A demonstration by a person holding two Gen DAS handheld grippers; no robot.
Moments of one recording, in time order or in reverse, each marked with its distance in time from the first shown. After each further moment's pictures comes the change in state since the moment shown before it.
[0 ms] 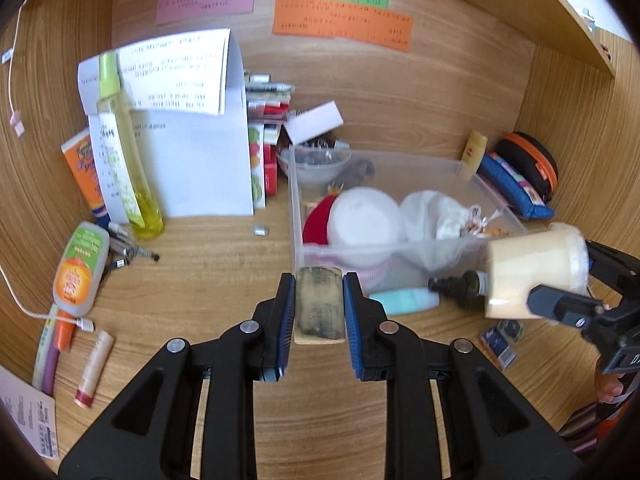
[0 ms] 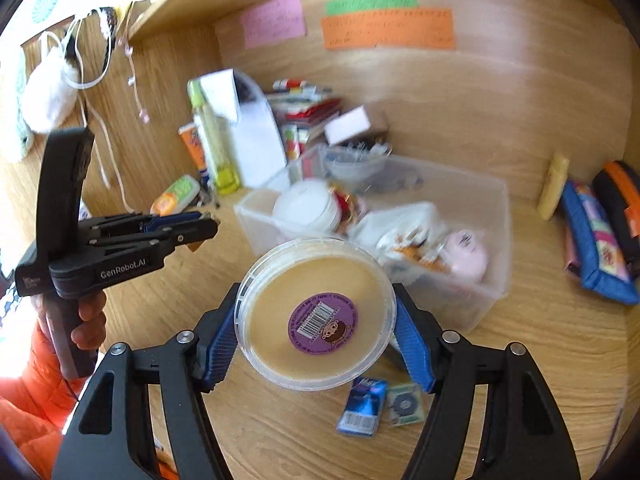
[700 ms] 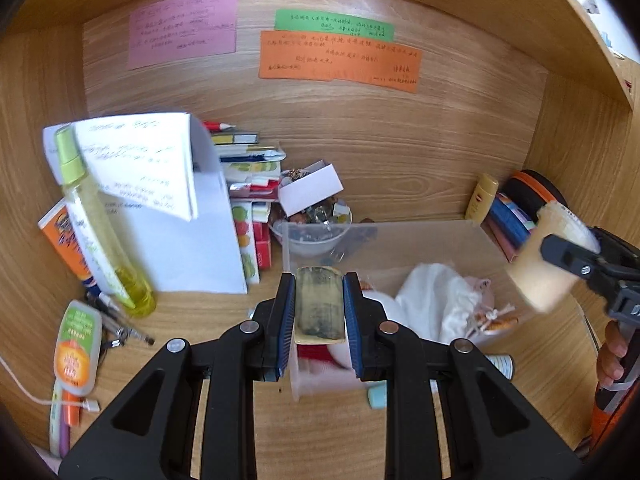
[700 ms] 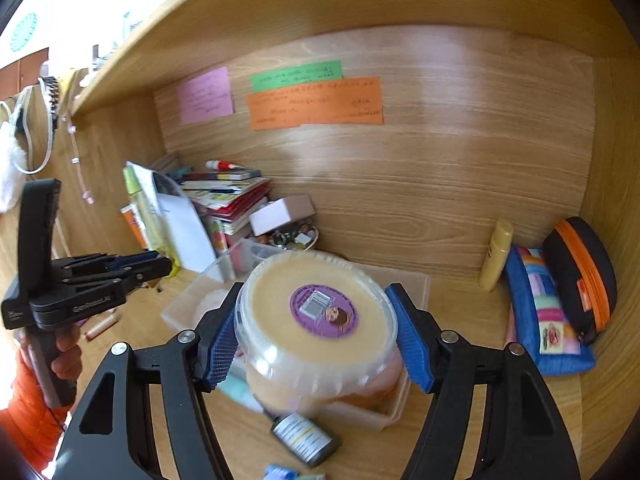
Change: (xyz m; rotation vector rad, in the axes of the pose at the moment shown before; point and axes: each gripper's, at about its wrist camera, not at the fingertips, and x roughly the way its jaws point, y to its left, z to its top) left arm 0.033 -0.002 0.073 0.026 -0.051 -0.007; right arm 0.001 -0.056 0.069 0.047 -0.156 -0.136
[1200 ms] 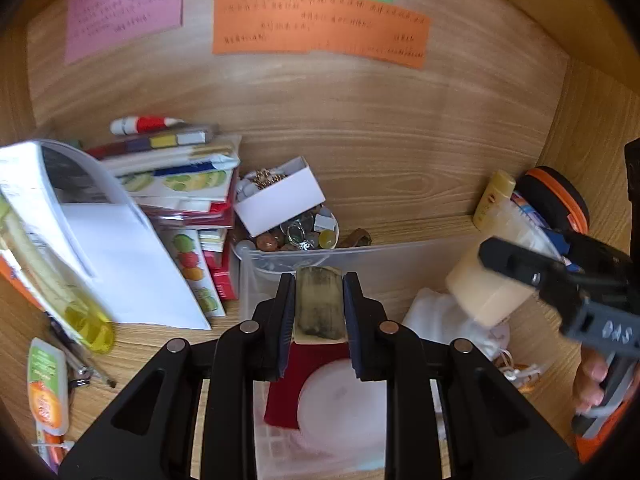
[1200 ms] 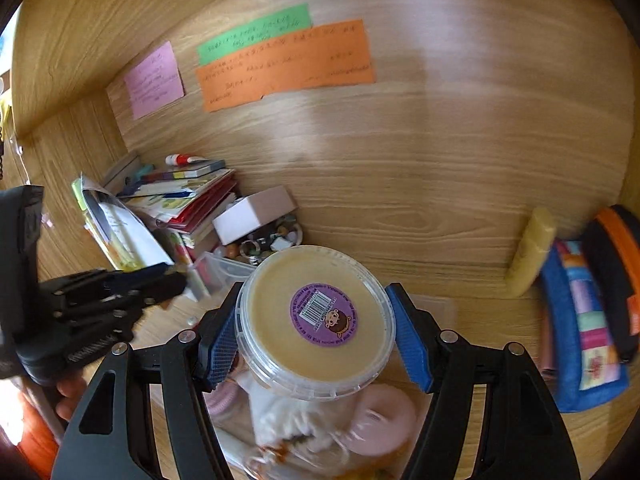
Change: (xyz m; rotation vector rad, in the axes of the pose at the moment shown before) left arm 0.072 -0.014 0.031 0.011 0.082 -0.030; right arm 0.086 -0.022 0.025 0.091 0.104 0.027
